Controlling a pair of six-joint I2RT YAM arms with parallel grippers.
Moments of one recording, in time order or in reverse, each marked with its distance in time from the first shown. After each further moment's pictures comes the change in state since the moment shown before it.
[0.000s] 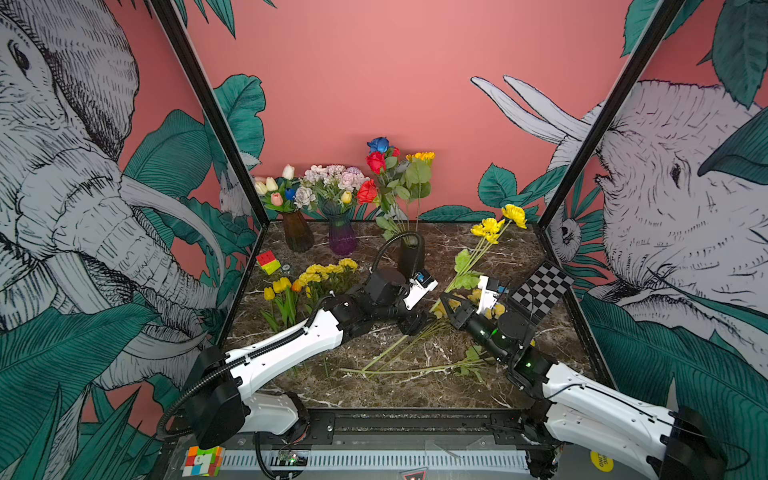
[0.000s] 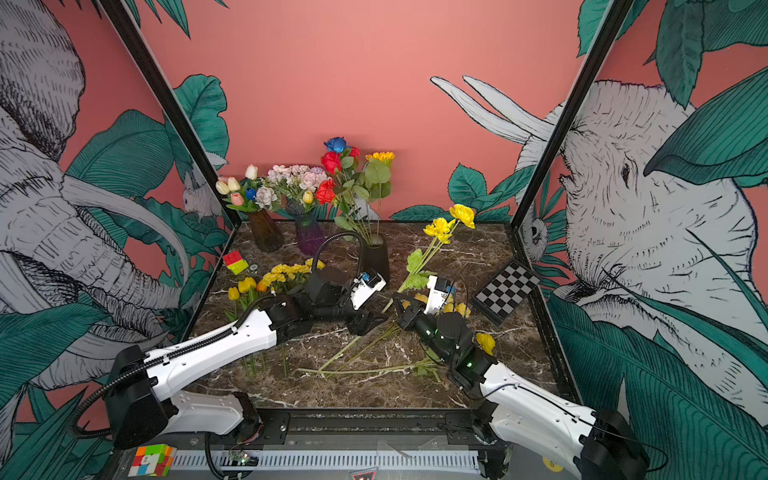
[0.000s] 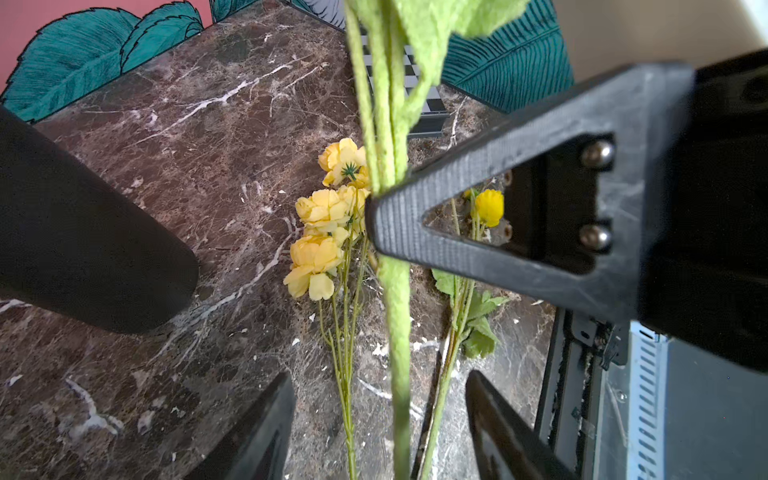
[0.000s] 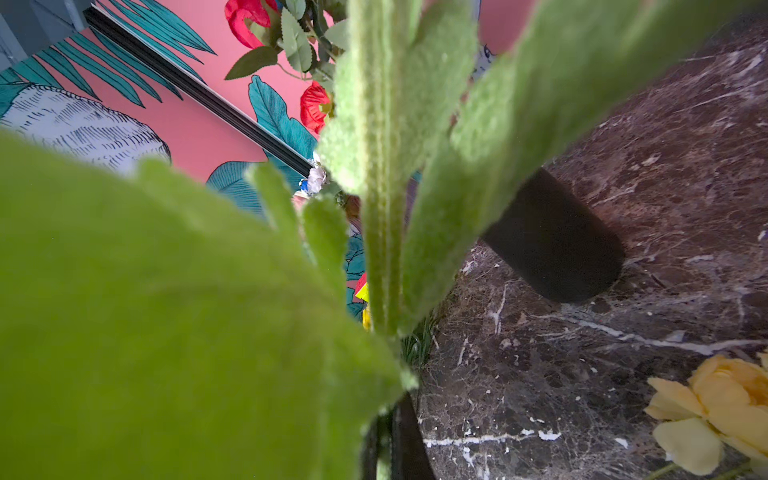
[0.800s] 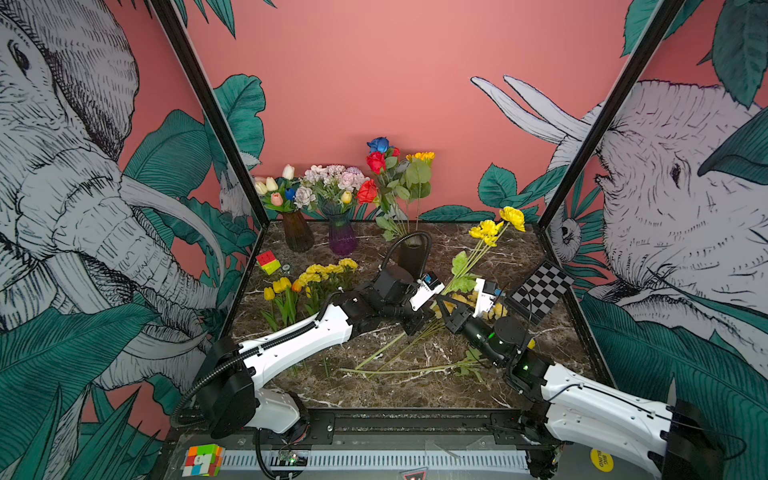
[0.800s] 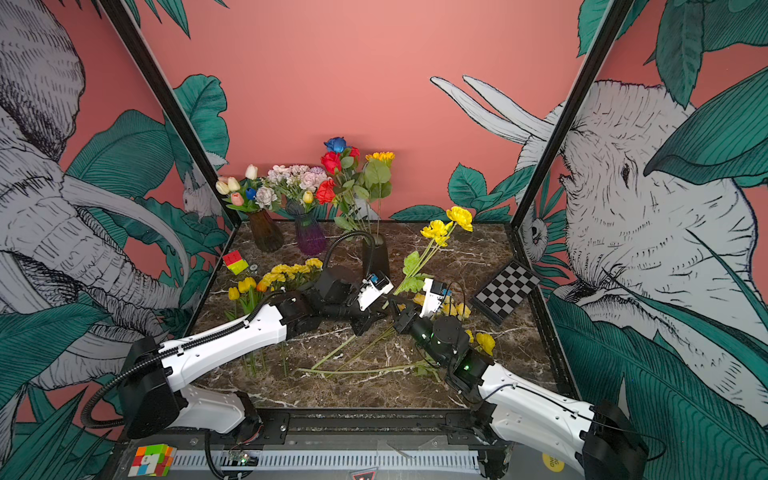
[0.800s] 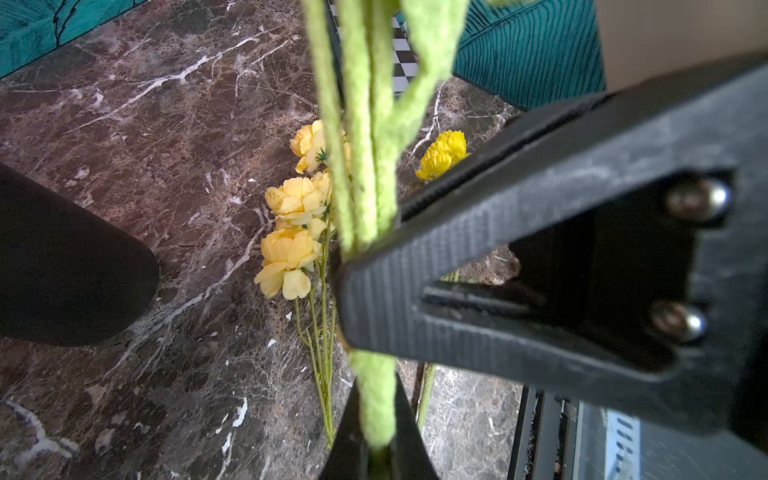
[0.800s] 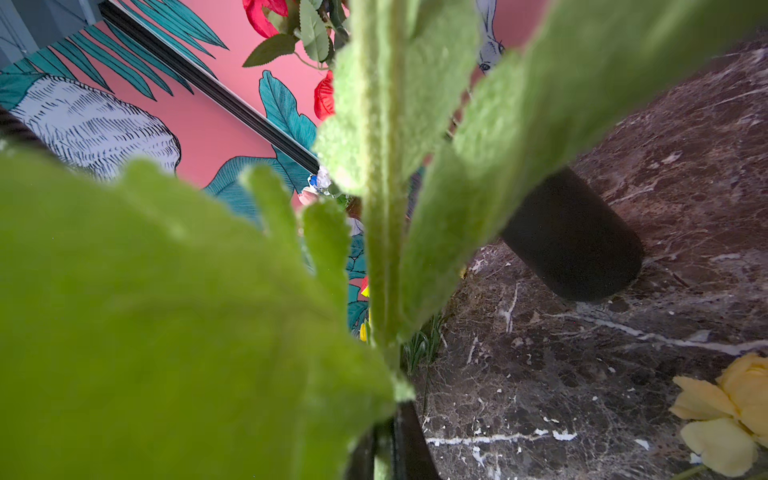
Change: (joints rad) left arm -0.006 0.063 0.045 -0.034 0.026 0.005; right arm 0.060 0.008 -0.002 0.020 0.058 -0.023
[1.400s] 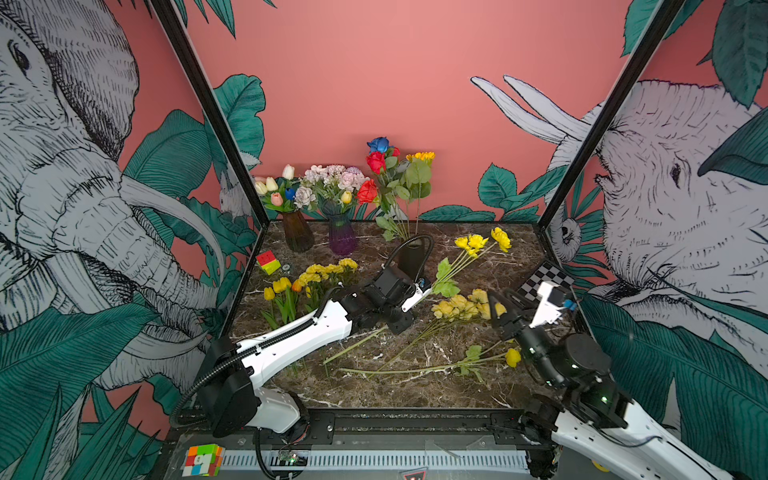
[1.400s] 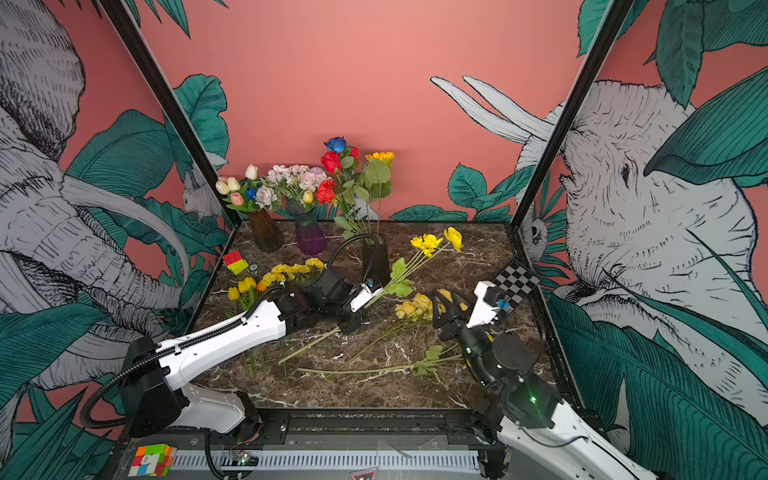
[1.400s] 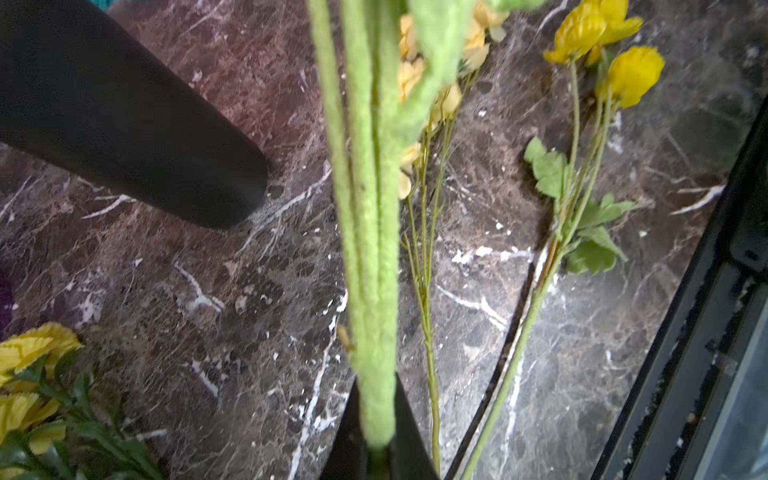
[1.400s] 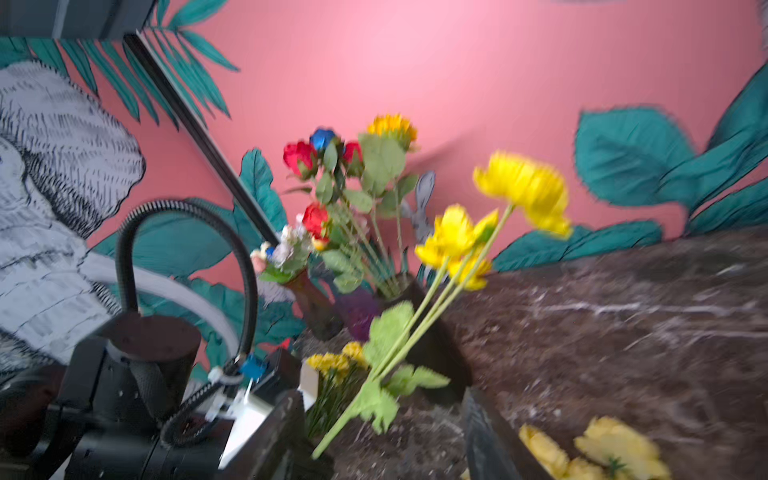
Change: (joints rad) left arm 0.000 0.006 0.061 -0.294 -0.263 0.141; right arm 0.005 -0.534 0.219 -0.627 0.344 -0.496
